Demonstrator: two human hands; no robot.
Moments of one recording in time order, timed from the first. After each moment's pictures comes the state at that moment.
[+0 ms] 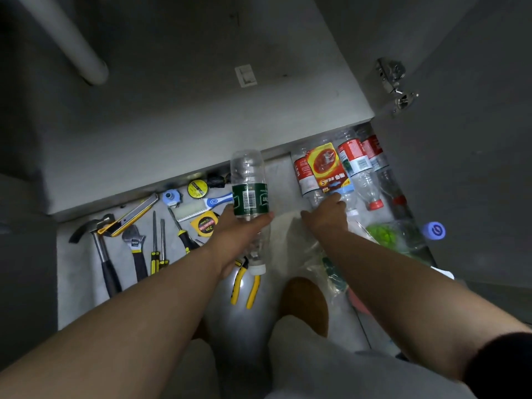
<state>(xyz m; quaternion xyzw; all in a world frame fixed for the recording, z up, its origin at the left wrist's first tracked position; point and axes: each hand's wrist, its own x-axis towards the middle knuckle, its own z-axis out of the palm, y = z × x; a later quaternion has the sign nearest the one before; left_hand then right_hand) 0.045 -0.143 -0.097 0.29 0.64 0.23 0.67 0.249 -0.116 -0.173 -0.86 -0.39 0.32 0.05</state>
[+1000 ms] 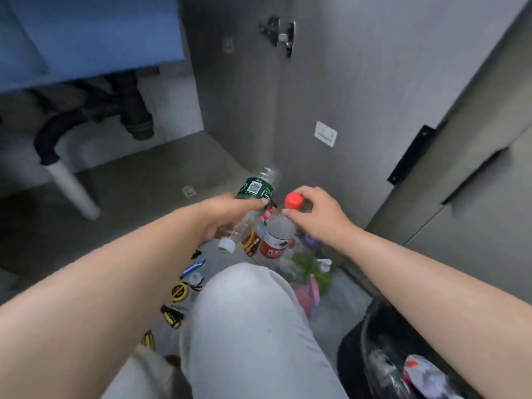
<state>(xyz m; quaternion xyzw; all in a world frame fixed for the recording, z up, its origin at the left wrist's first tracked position) 0.132 -0.173 0.175 0.60 0.53 0.06 0.59 0.331 -0.268 0.164 -0.73 -0.57 0.22 0.32</state>
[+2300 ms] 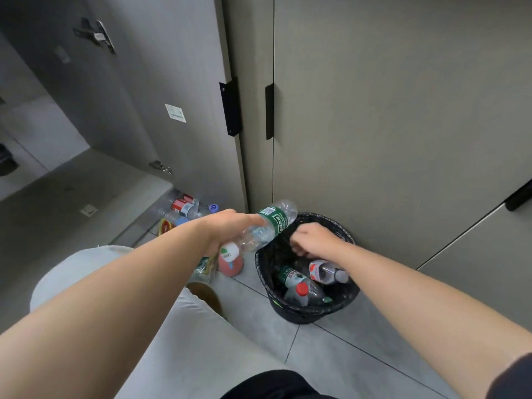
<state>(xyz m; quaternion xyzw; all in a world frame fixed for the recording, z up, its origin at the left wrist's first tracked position) 0.279 -0.388 0.175 0.67 0.44 -0.12 0.59 0.437 -0.544 0.103 -0.83 -0.28 0.40 0.27</state>
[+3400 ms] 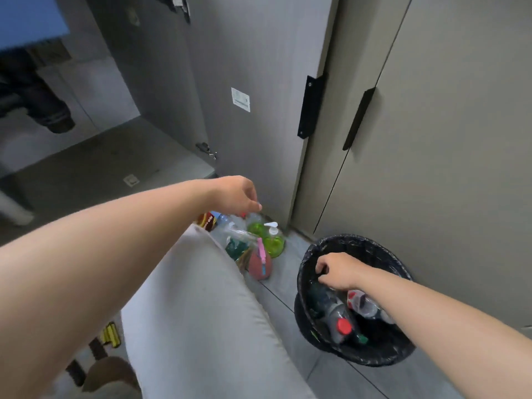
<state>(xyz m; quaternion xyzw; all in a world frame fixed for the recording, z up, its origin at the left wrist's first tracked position) 0.252 -0.262 0.198 0.88 0.36 -0.15 0.28 0.441 -0.473 0.052 -0.80 -0.48 0.35 -0.06</state>
